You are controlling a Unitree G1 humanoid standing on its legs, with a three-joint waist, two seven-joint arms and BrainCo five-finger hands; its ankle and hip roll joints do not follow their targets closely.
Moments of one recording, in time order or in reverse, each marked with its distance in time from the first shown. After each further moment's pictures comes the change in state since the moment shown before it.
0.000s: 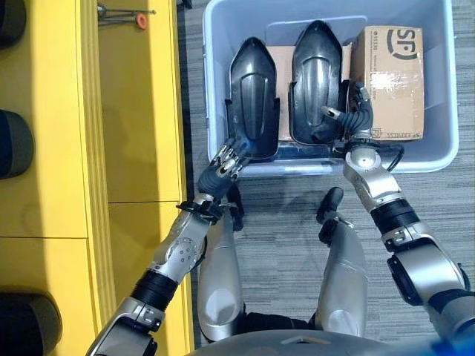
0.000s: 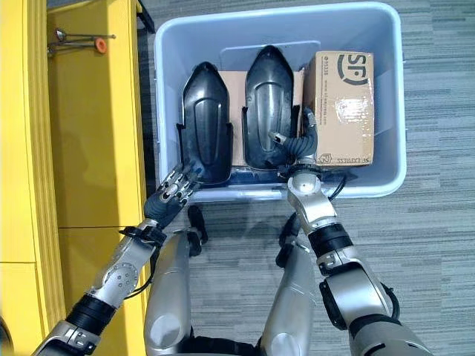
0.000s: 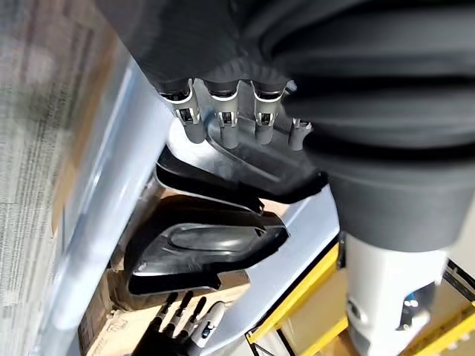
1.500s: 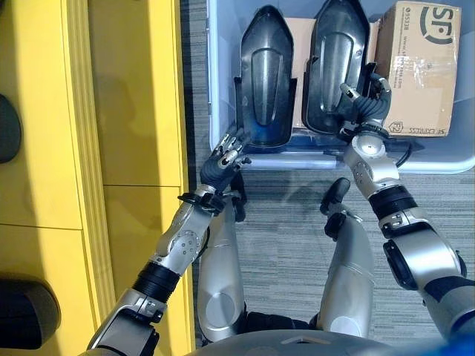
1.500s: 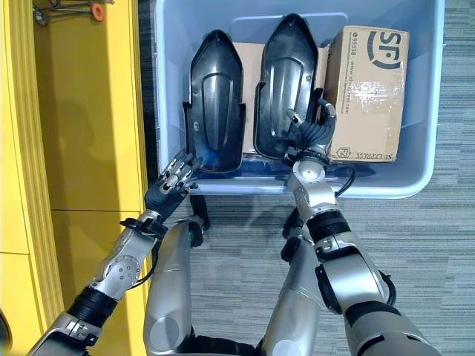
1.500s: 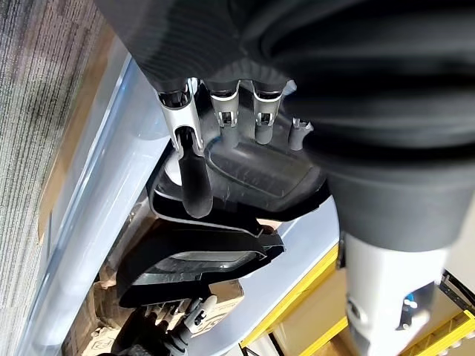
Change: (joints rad) left arm -0.042 0.002 -0.014 -0.017 0.000 -0.050 -0.012; right arm -0.067 0.044 -0.033 0.120 0.150 -0.171 -0.131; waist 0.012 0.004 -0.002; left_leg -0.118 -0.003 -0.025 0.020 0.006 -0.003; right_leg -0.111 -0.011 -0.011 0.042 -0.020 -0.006
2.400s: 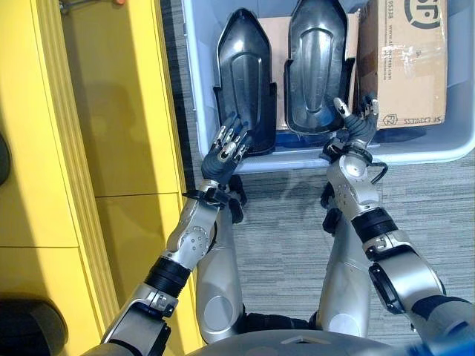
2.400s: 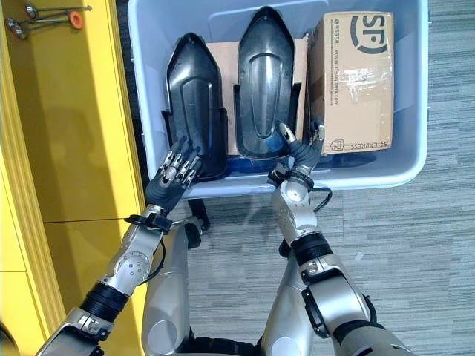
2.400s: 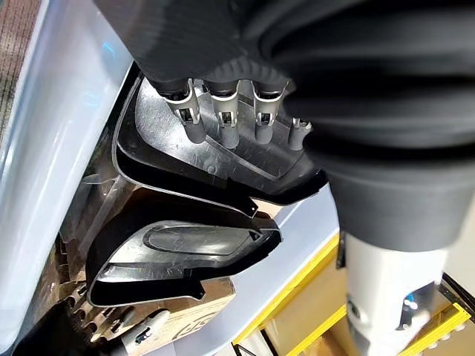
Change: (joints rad) left arm -0.044 -0.071 -0.003 0.051 0.001 -0.089 0.009; right arm 0.127 0.107 -0.002 -0.090 0.130 -0.148 -0.026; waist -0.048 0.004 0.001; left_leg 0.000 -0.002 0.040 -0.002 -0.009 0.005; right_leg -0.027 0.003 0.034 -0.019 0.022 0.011
